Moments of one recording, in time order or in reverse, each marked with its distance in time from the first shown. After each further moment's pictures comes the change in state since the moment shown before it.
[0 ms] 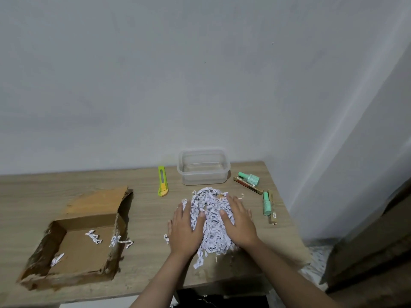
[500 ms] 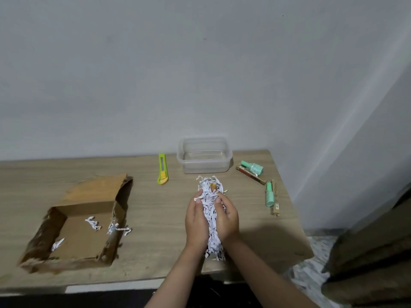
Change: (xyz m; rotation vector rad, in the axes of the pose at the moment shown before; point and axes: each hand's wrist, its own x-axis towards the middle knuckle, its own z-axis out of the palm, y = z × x) left_hand -0.015 0.050 0.016 -0.880 0.114 -0.196; right_hand -0.009 -0.033 0.043 0.793 0.223 0.139
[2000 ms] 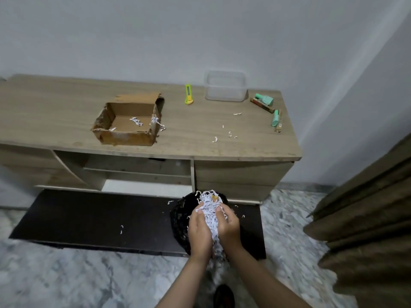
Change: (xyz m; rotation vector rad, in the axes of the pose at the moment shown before) left_hand -0.272 -0.092 -0.124 0.018 0.190 -0.153; right_hand -0.293 0.066 -0.049 -0.006 -0.100 0.214
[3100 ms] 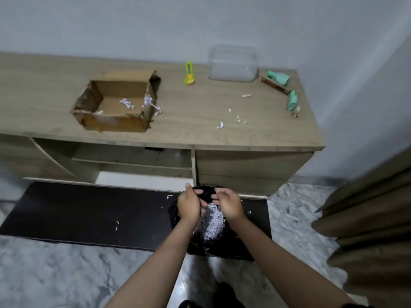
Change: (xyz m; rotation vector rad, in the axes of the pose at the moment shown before) left_hand 0.115 -0.052 0.007 0.108 0.052 -0.252; right_hand 0.092 0.040 0.010 -0.108 -0.087 0.248
